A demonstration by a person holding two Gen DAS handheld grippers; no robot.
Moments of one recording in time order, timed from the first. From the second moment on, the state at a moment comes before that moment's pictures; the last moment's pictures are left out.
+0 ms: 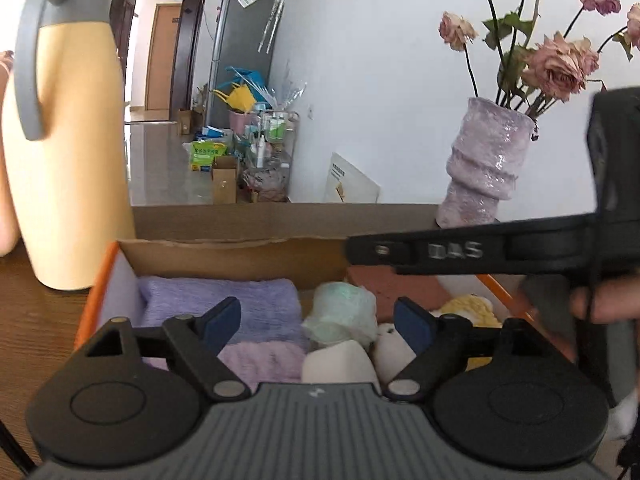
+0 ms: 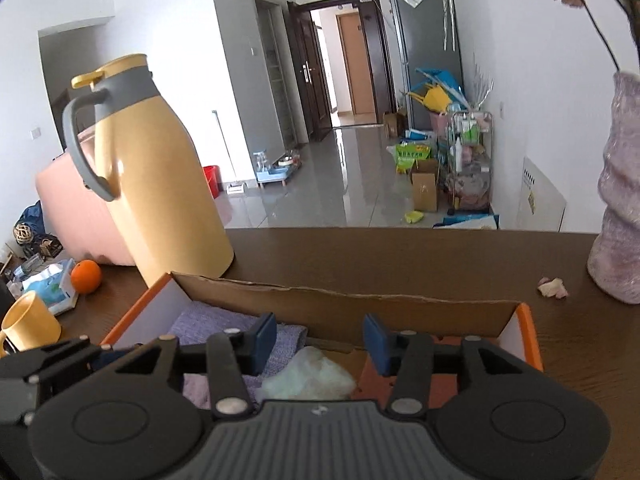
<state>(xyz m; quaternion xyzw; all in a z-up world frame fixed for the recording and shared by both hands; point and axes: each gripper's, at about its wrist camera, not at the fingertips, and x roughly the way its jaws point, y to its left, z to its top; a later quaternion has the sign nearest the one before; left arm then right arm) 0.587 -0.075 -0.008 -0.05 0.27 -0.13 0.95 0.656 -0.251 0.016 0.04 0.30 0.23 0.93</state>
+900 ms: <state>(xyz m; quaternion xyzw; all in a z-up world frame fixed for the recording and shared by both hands) 0.223 0.014 0.069 0.04 0.09 -0.02 0.99 0.254 -0.312 0.094 -0.03 0.15 0.18 0.97</state>
